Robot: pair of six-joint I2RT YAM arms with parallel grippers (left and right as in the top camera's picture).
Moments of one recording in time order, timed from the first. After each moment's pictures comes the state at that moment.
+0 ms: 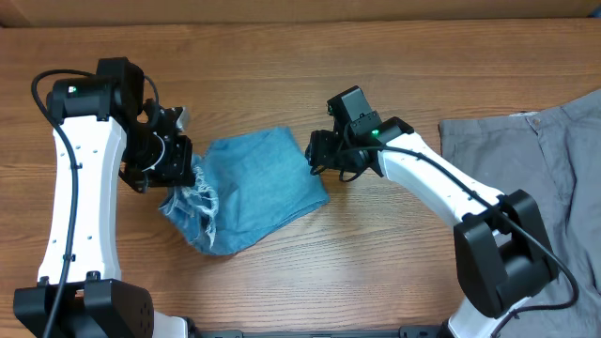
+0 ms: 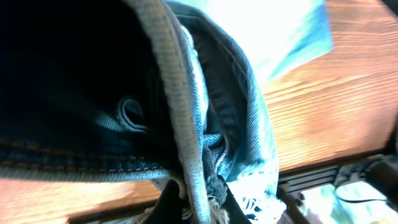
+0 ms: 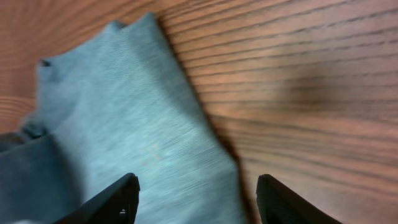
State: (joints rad) left arm 0.08 1.65 1.65 -1.63 0.26 0.08; right arm 0.49 1.86 1.30 -0.56 -0.23 0.60
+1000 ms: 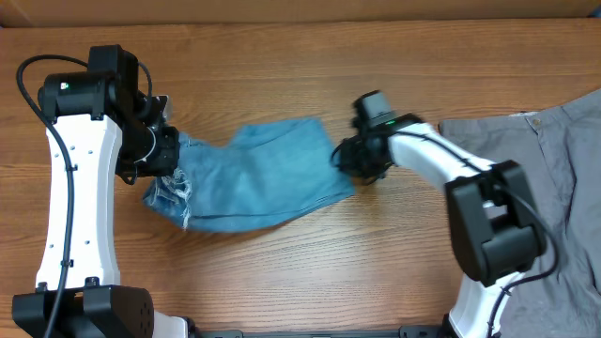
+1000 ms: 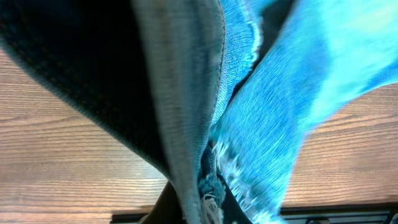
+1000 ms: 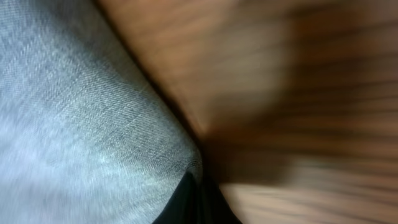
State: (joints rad) left arm 0.08 1.65 1.71 -1.58 0.08 0.02; right arm 0.33 1.99 1.28 -0.64 -0.28 0.53
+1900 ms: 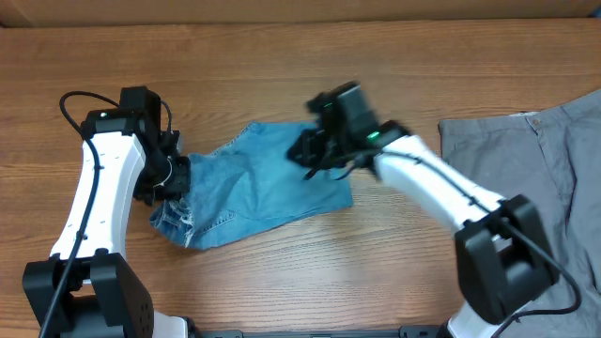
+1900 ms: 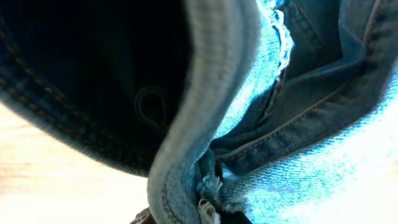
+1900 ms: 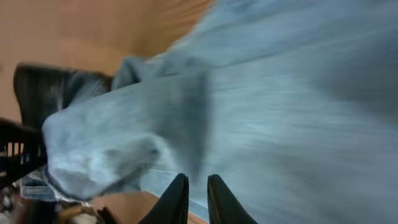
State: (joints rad) left arm 0.08 1.65 1.32 -1.30 0.01 0.00; right arm 0.57 1.84 1.29 -0.39 -0.52 0.58
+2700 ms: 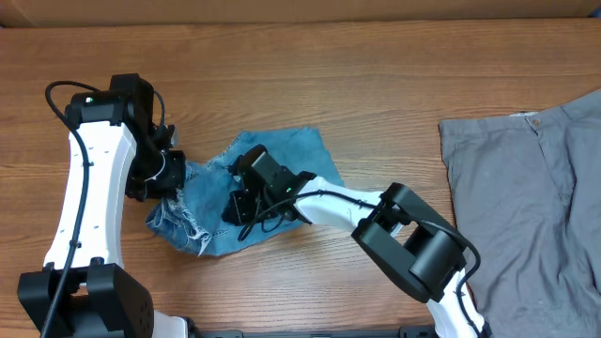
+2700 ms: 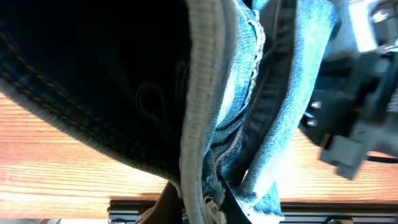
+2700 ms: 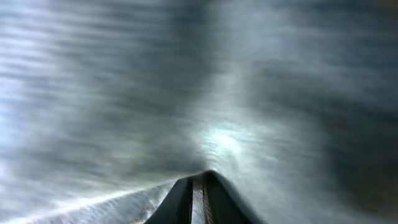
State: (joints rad) left arm 0.08 1.65 1.48 -1.50 0.02 0.00; right arm 0.86 2.15 1.31 -0.11 -0.57 0.71
